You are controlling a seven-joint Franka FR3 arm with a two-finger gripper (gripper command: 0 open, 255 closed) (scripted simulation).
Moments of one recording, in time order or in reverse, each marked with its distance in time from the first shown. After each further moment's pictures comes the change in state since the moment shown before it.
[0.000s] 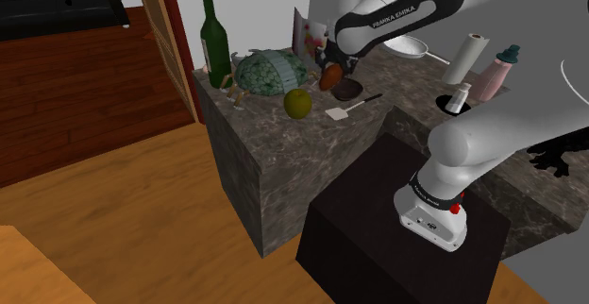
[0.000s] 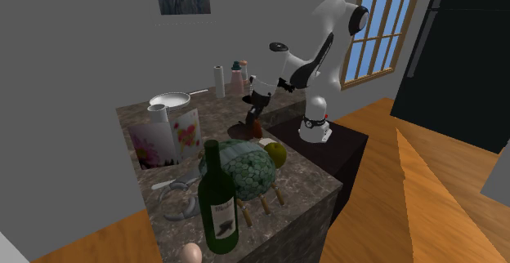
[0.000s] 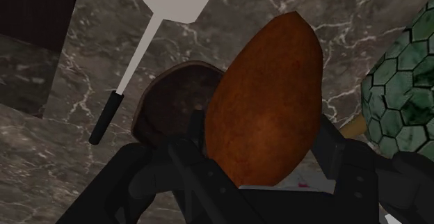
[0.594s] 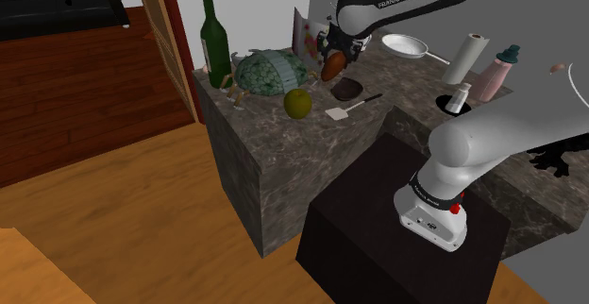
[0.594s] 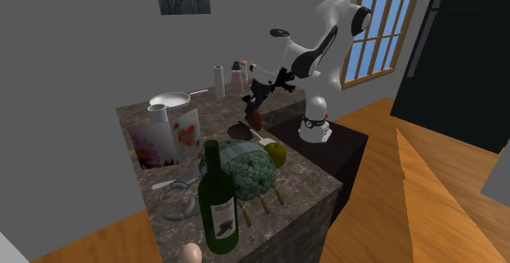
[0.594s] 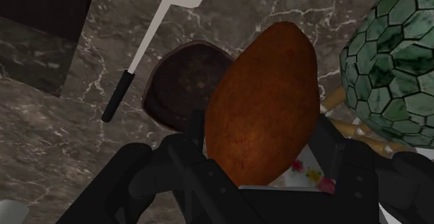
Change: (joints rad) arm 0.018 -0.058 -0.023 0.068 0.037 -0.121 -0.049
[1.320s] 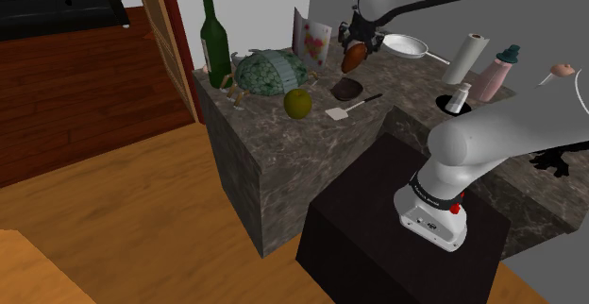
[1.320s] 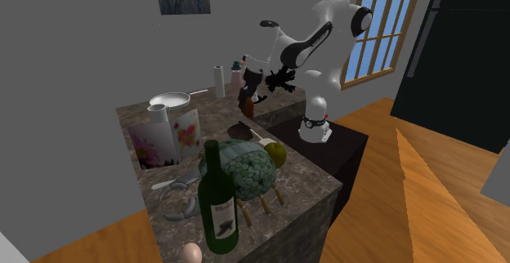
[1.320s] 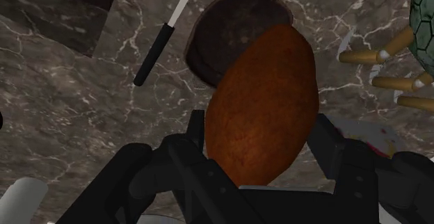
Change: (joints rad) arm -0.036 -0.079 -0.133 -0.033 -0.002 -0.019 -0.171
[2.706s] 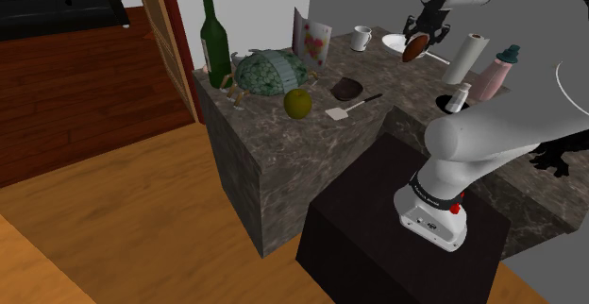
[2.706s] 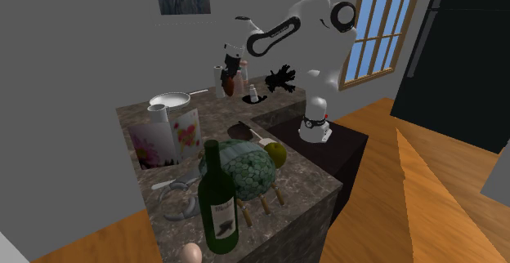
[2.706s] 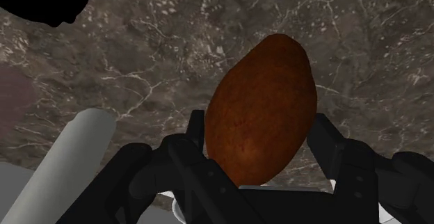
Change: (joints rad) arm -0.177 0.105 -0.447 0.069 -0.064 0.121 -0.557
